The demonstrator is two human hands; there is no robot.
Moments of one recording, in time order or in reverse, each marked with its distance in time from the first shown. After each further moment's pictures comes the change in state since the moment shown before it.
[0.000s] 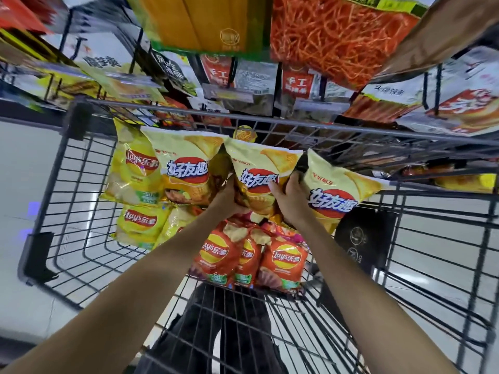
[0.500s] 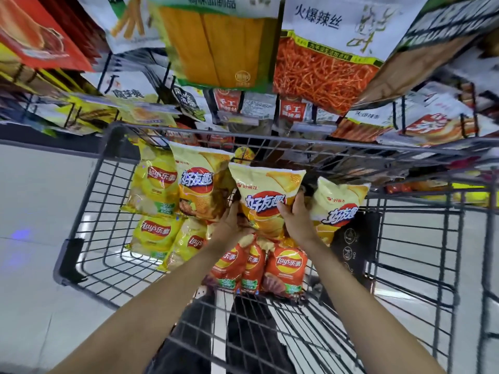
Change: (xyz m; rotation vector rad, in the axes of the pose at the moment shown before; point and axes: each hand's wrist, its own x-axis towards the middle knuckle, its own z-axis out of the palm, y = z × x) left_hand -0.064 -0.024 0.006 0.019 0.113 0.191; right_hand -0.064 -0.019 -0.006 0.126 0.003 0.026
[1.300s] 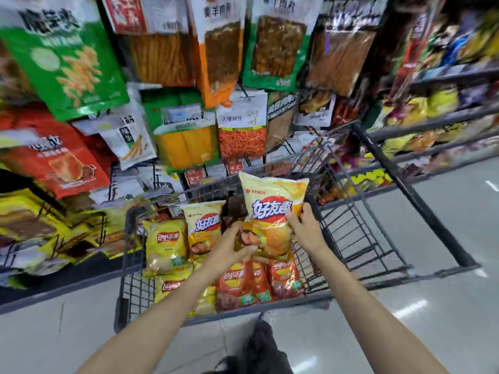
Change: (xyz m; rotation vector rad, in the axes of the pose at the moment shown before) left_hand -0.172 0.029 -0.118 0.065 -0.185 0.661; right_hand -0.251 -0.060 0.020 0.252 0.611 -0.189
